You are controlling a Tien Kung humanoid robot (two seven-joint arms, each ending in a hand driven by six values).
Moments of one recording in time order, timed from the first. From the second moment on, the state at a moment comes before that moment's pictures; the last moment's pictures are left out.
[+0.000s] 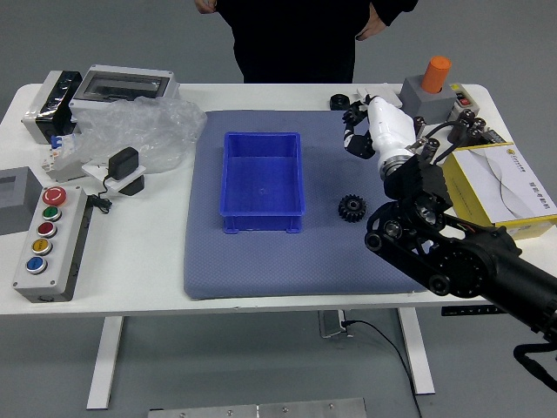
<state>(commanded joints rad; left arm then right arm) -0.13 0.06 -1.52 -0.18 1.71 -0.09 0.15 0.76 -0.19 0.60 1.18 -1.80 -0.51 -0.65</state>
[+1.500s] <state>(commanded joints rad) -0.13 0.05 -1.52 -0.18 1.73 -0.10 0.16 0.72 -0.06 0.55 1.22 -1.68 -0.50 -0.60</state>
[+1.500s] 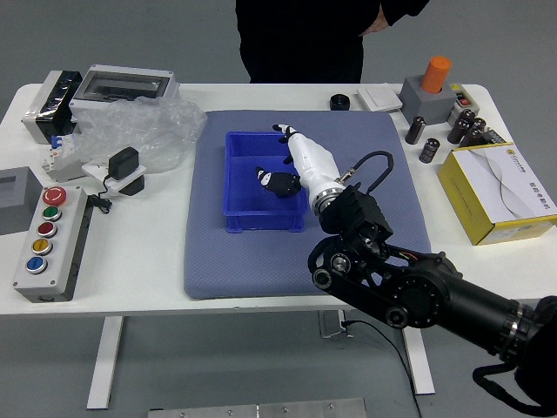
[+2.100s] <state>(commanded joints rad) -0.12 0.05 -1.52 -0.18 1.72 -0.10 0.15 0.62 -0.18 0.76 1.23 -1.36 -0.64 -0.30</state>
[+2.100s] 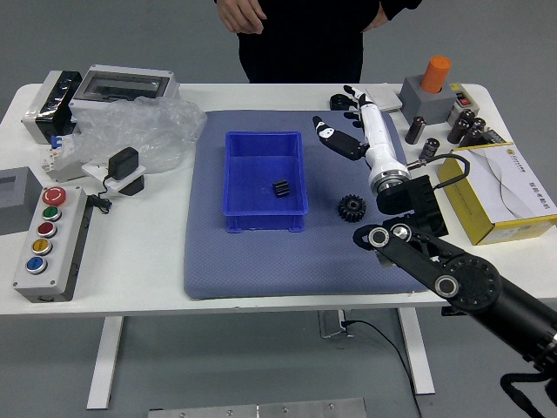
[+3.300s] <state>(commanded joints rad) -0.14 0.06 -1.52 -0.18 1.72 -0.10 0.15 0.73 -0.36 0.45 1.23 -1.41 -0.33 -0.65</state>
